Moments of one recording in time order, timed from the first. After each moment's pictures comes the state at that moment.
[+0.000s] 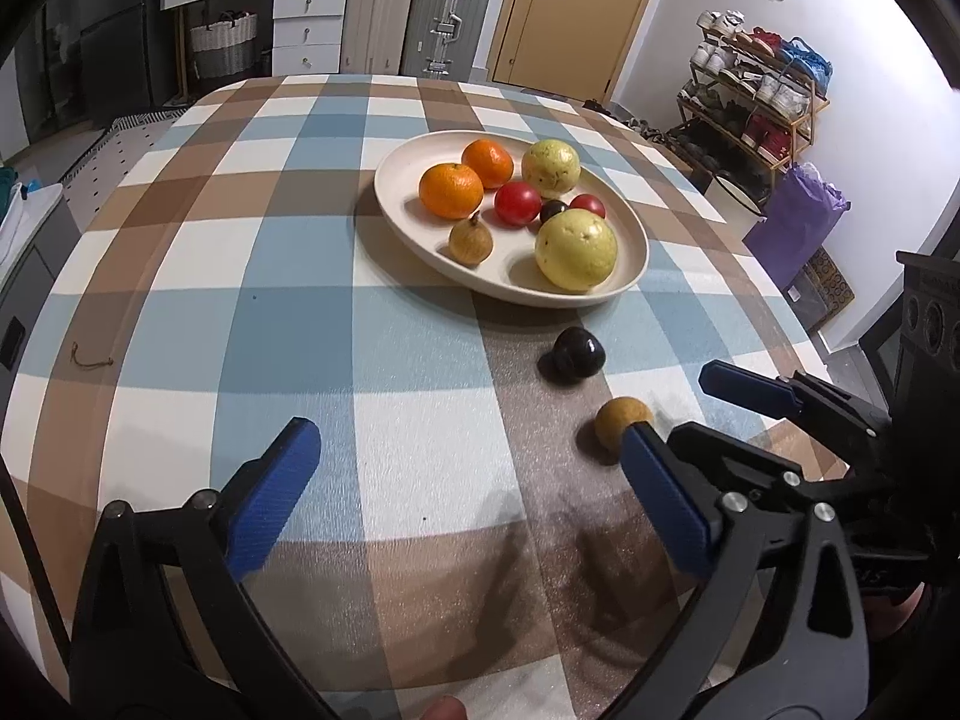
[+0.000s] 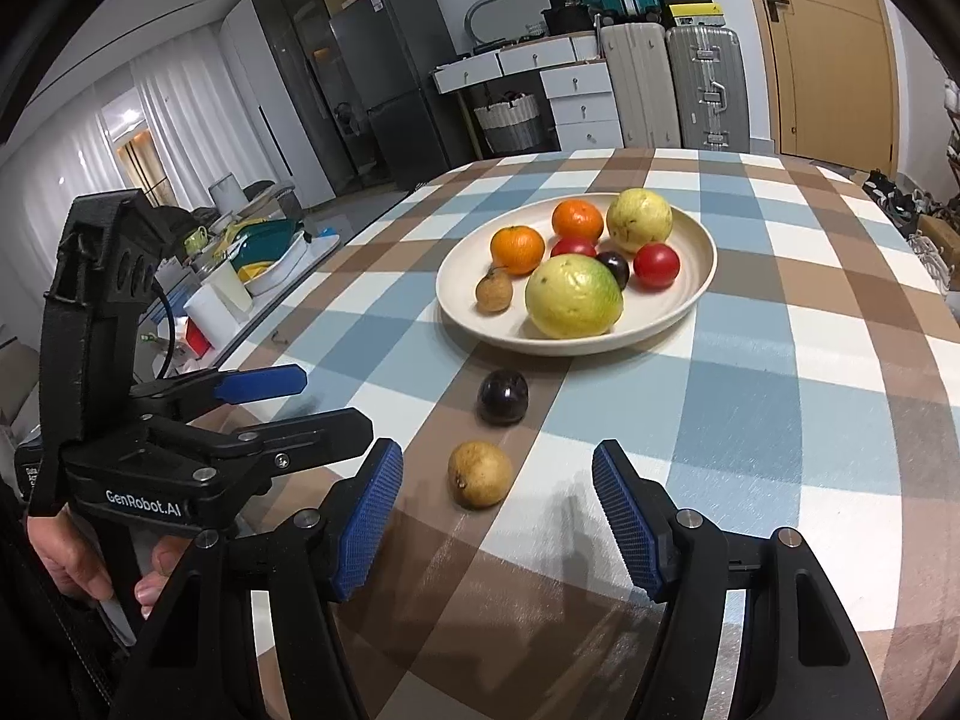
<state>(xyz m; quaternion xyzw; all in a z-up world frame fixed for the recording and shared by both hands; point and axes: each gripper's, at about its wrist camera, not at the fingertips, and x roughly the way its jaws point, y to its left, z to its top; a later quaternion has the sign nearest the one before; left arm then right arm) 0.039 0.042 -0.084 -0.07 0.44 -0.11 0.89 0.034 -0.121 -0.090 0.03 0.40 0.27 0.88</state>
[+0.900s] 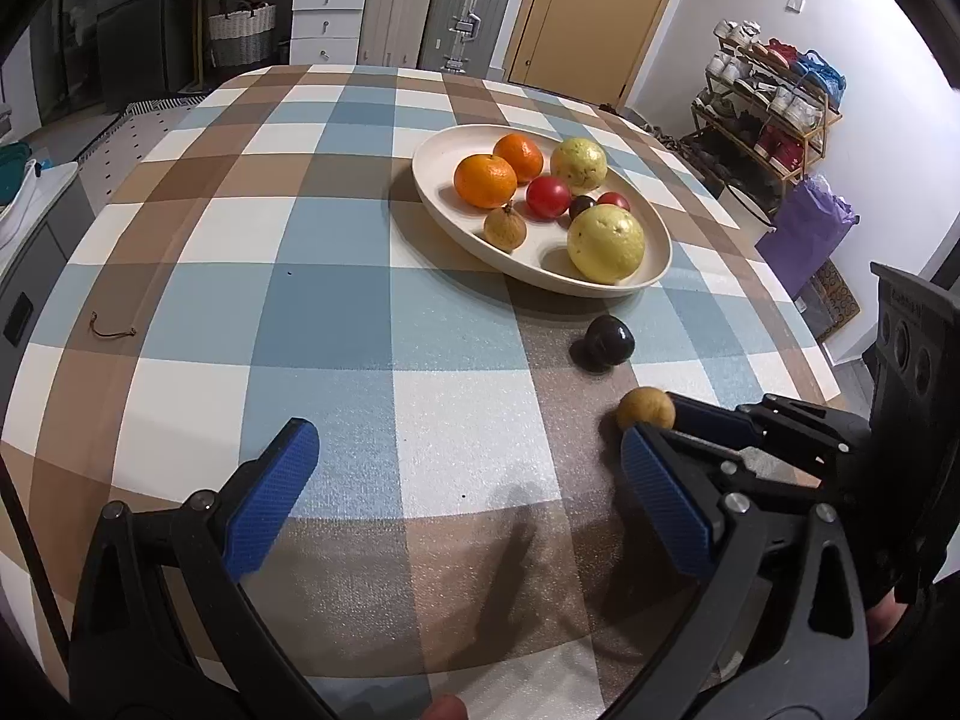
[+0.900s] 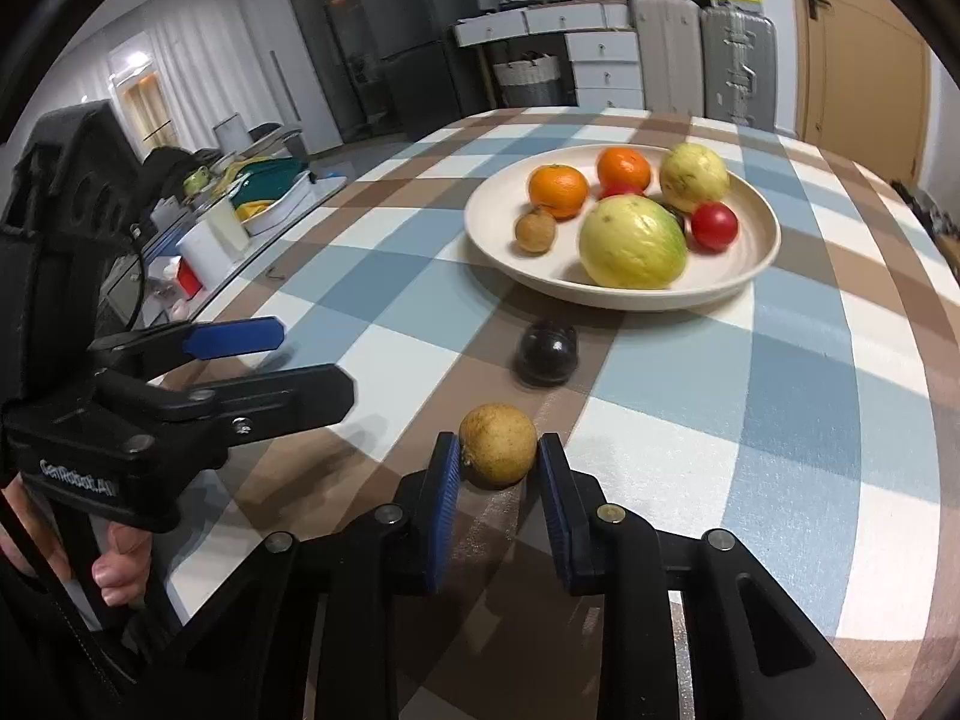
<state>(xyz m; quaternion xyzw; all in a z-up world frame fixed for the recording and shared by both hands) 0.034 0.057 -0.091 -0.08 0.45 -0.09 0.89 0.041 -0.090 -0.113 -0.02 0.43 0.27 0.86</state>
